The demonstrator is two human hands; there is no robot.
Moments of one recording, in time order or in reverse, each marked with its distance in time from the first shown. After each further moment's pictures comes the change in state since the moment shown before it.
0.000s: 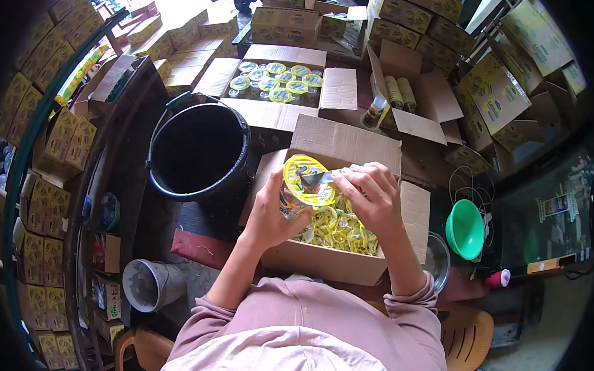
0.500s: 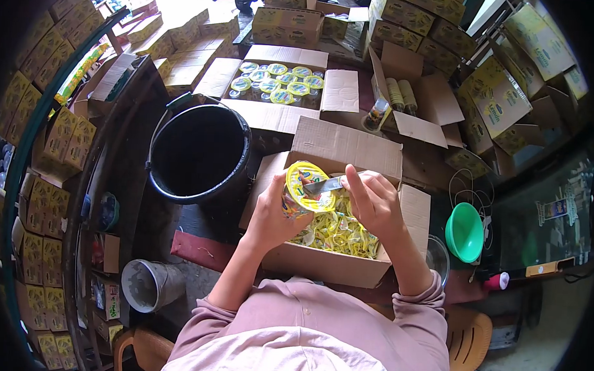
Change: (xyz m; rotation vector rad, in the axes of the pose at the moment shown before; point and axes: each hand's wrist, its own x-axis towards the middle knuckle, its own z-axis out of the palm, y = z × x) left_hand 0.003 0.003 -0.001 0.053 -0.032 -0.116; right_hand -0.001 0.006 0.009 0.109 0.034 -0.009
